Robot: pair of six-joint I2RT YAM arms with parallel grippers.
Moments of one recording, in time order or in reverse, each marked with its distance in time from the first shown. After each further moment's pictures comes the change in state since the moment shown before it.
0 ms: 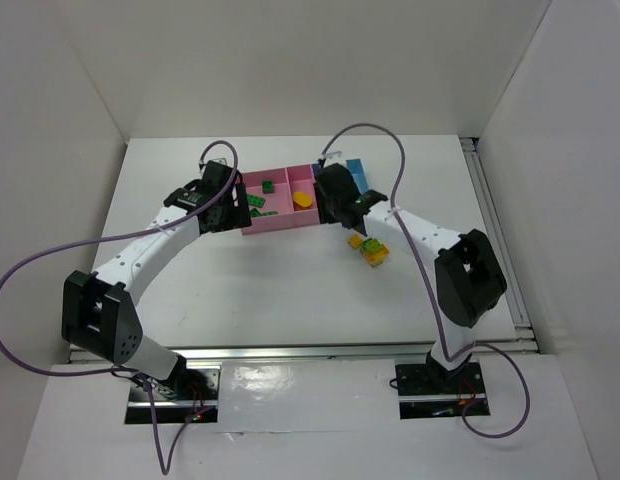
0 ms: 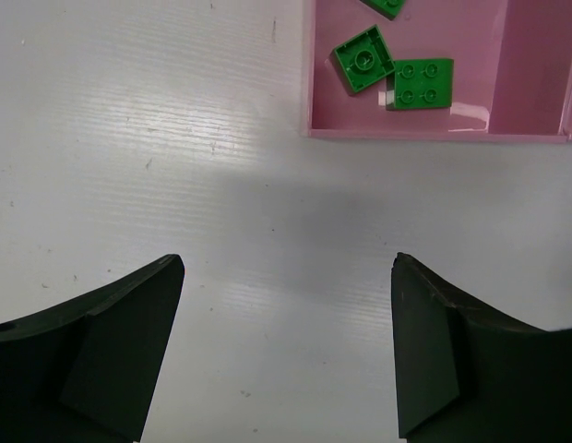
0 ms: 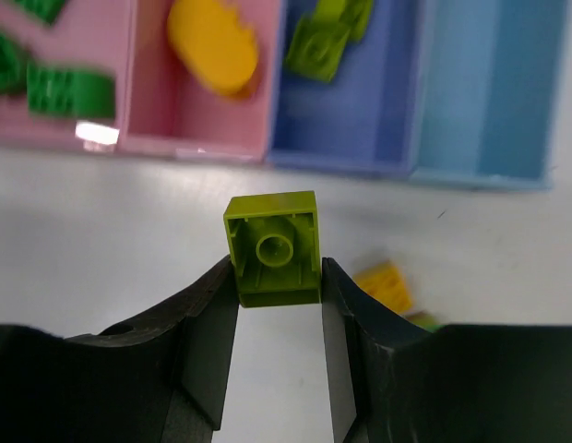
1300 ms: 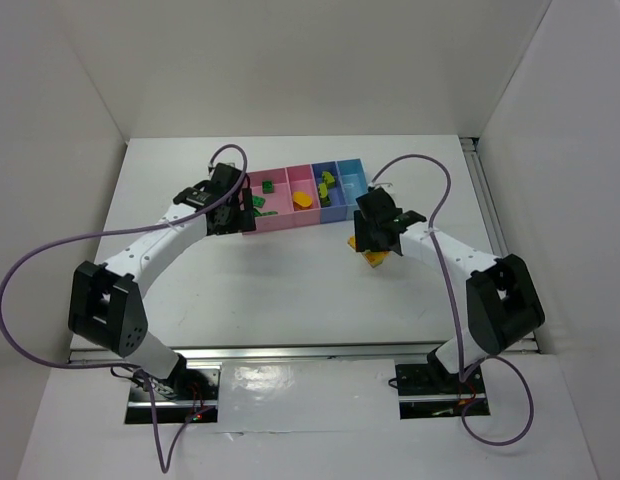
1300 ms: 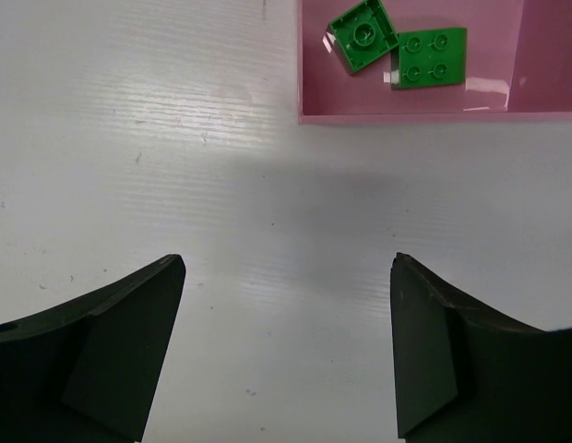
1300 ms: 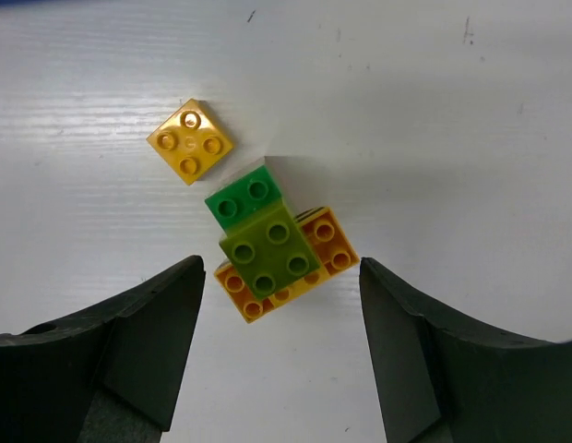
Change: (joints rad) left arm -0.023 0.044 0.006 -0.008 -0.008 0.021; right arm -0.181 -0.217 -0.272 -0.146 0.042 0.112
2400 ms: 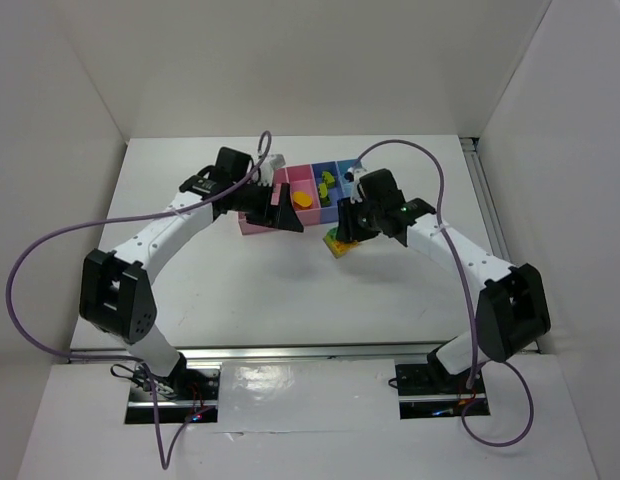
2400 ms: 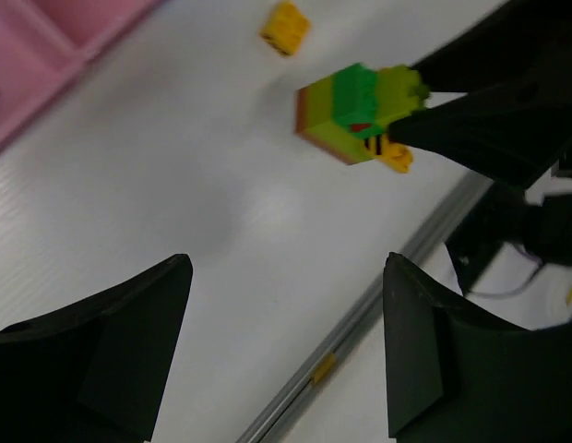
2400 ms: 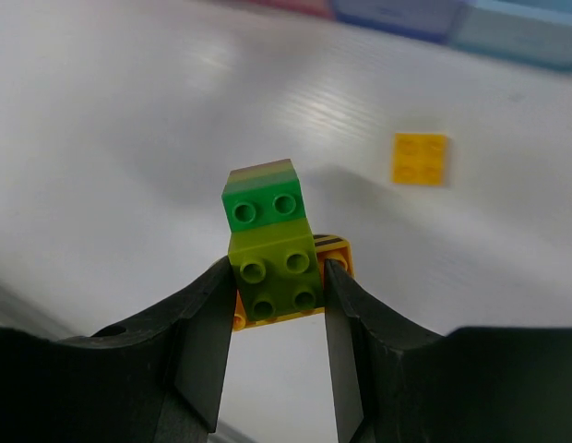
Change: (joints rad) left arm 0.002 0.078 0.124 0.109 0.766 0.225; right arm -0.004 -0.032 0.111 -0.008 -0.423 -0.150
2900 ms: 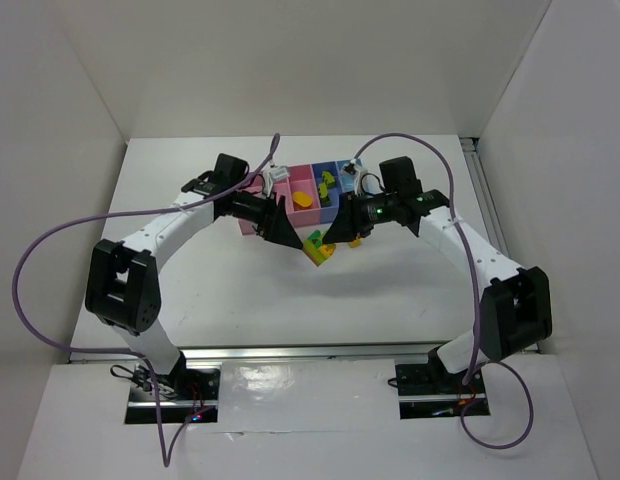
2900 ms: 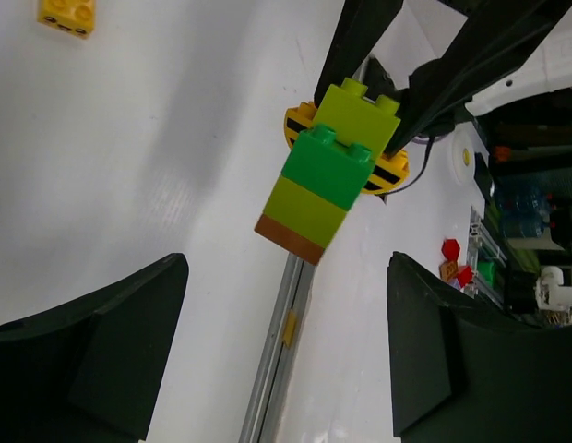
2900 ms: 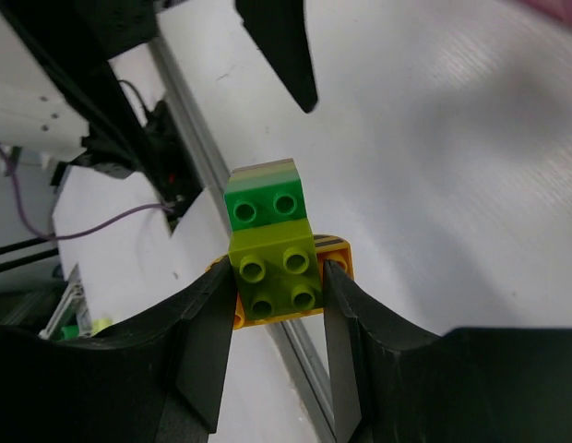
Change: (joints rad) left arm 0.045 0.074 -0.045 0.026 0.610 0.261; right arm -0.111 -0.017 0.068 -0.005 -0.778 -0.071
